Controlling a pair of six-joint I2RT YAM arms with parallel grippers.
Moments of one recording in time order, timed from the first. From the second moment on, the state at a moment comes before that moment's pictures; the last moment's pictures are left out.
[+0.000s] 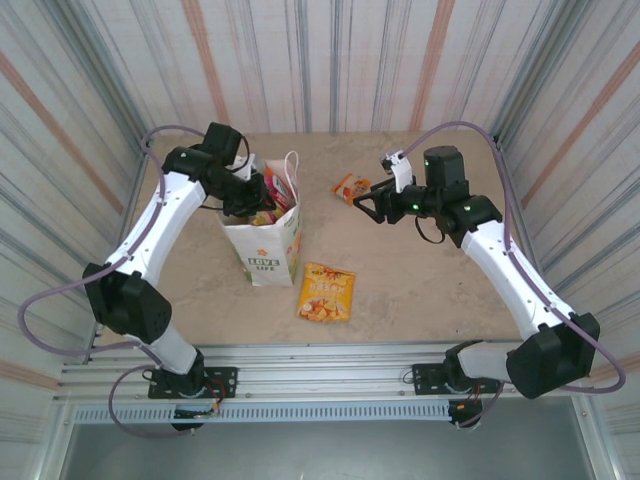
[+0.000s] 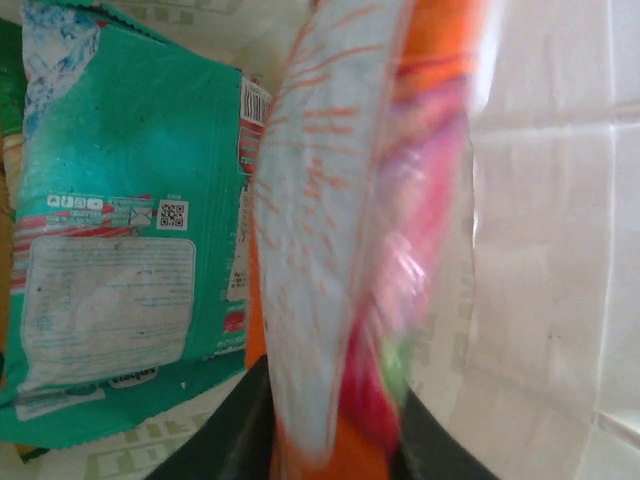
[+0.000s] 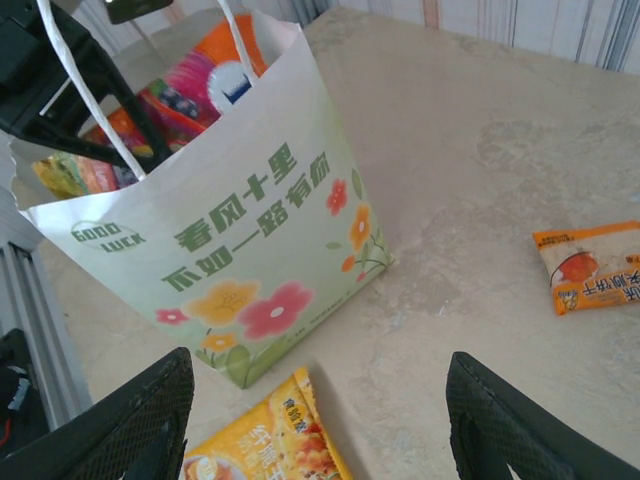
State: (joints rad) left arm -0.33 1.62 1.67 -1.17 0.41 -0.45; right arm 0.35 1.28 1.20 -0.50 -0.57 0.00
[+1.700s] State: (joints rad) left arm -0.11 1.14 1.47 -1.18 0.25 -0.25; right arm 0.39 1.93 1.65 -0.77 -0.24 0.26
